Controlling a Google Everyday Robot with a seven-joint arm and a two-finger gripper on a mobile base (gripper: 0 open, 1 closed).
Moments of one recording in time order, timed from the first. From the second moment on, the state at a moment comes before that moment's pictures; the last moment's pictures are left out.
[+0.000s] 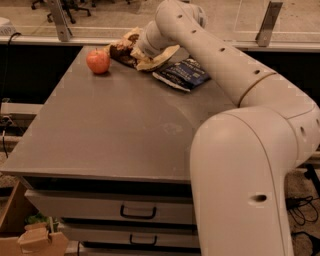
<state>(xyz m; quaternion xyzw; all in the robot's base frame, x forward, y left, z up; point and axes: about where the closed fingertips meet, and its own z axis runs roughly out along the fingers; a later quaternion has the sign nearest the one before) 0.861 0.070 0.881 -0.59 0.67 -0.01 0.46</state>
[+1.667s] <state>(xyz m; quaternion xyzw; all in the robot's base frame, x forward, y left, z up) 0.782 0.024 1.004 -0.55 0.57 0.05 0.61</state>
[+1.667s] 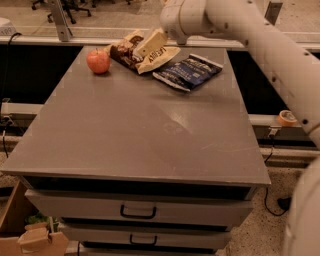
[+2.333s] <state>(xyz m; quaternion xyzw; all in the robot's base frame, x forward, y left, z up) 0.684 -0.110 1.137 -0.55 0.48 -0.07 0.68</state>
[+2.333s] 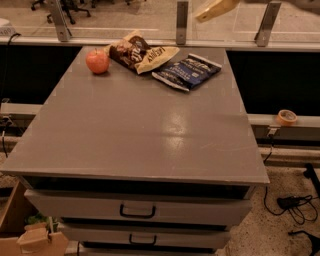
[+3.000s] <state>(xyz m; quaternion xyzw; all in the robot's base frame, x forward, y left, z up) 0.681 -0.132 1.146 -0.54 0.47 -0.09 0.69</state>
